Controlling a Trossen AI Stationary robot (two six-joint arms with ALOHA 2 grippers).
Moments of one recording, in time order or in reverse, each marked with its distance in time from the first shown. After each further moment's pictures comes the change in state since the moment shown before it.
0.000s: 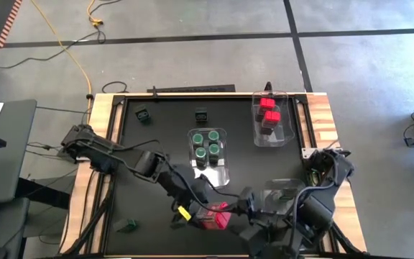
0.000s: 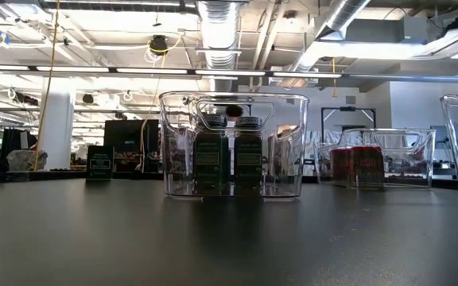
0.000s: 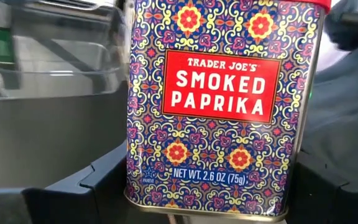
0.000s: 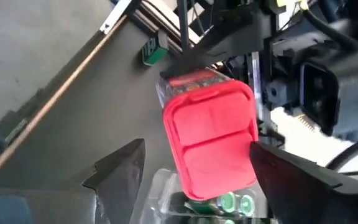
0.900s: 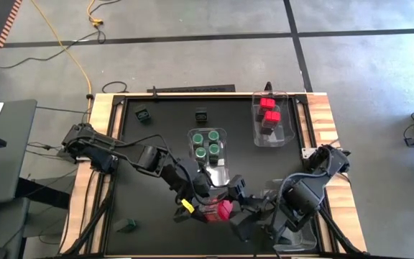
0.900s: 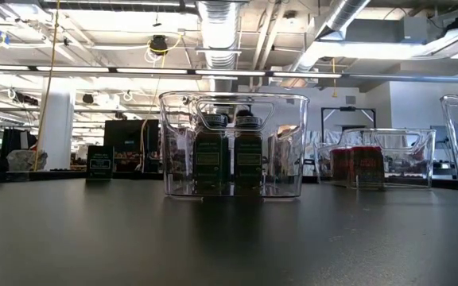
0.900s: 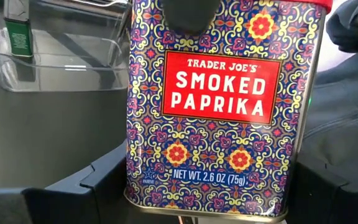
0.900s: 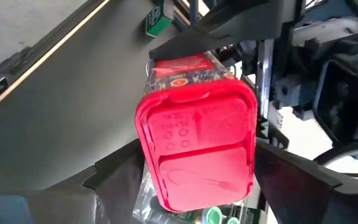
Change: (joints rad) left arm 0.049 0.001 0.000 -0.031 0.028 -0.003; right arm -0.105 -0.016 0.000 -0.071 -0.114 -0.110
